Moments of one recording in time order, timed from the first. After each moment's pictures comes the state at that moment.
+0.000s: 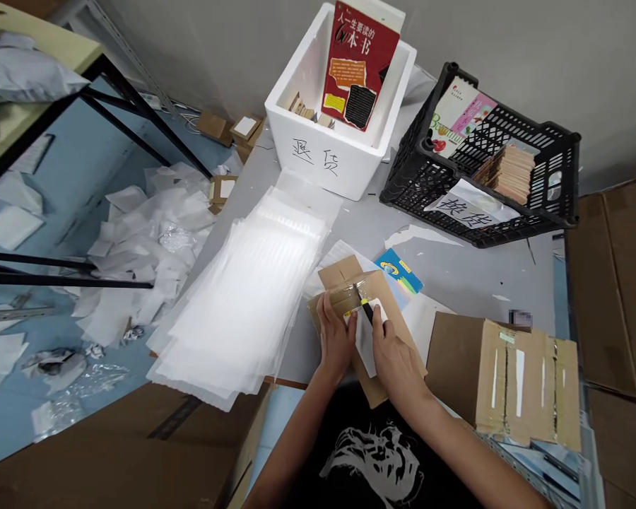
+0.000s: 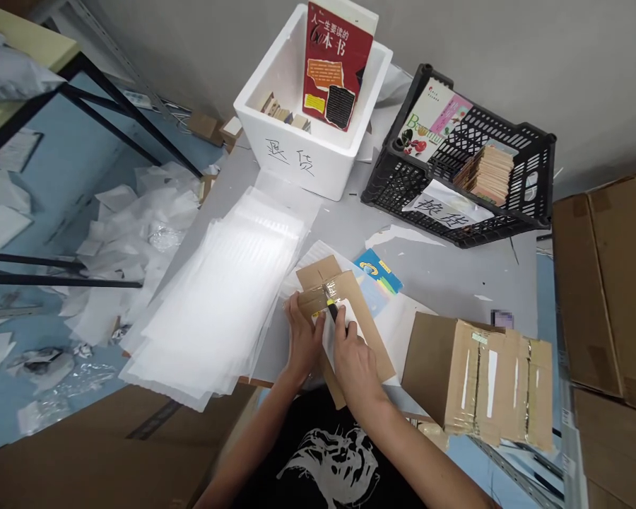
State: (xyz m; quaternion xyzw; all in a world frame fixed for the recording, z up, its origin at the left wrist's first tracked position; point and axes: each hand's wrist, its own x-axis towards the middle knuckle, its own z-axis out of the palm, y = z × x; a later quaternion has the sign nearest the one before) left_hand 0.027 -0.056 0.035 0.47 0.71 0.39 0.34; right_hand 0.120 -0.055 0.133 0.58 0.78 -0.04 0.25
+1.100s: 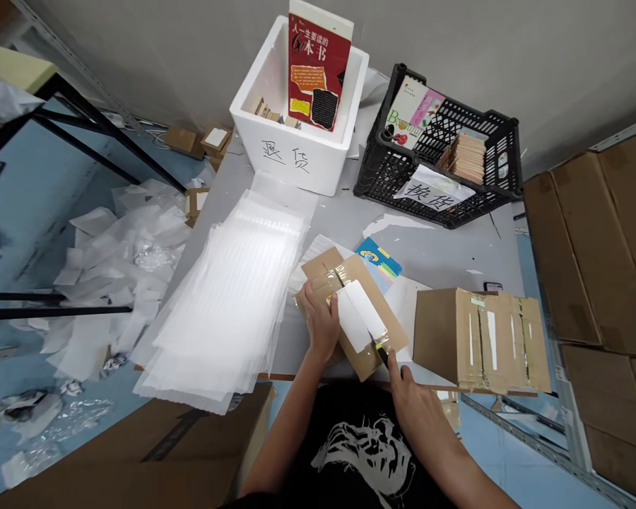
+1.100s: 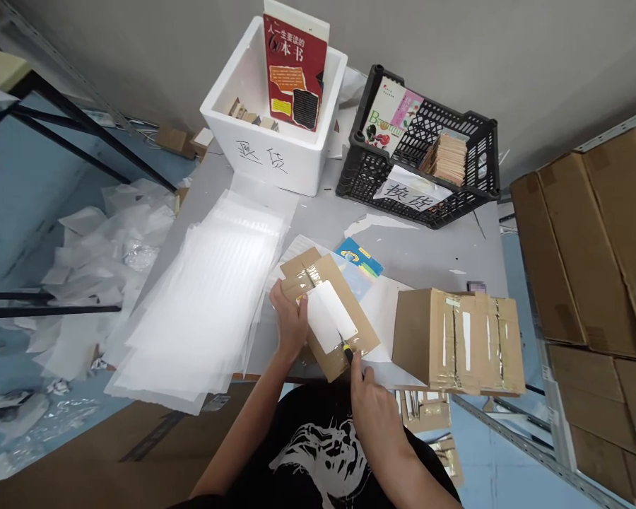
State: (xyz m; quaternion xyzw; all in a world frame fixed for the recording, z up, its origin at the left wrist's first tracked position) left_hand 0.025 -0.053 0.036 0.48 0.70 0.43 0.32; right_hand 0.166 -0.161 0.159 0.59 0.75 -0.03 0.31
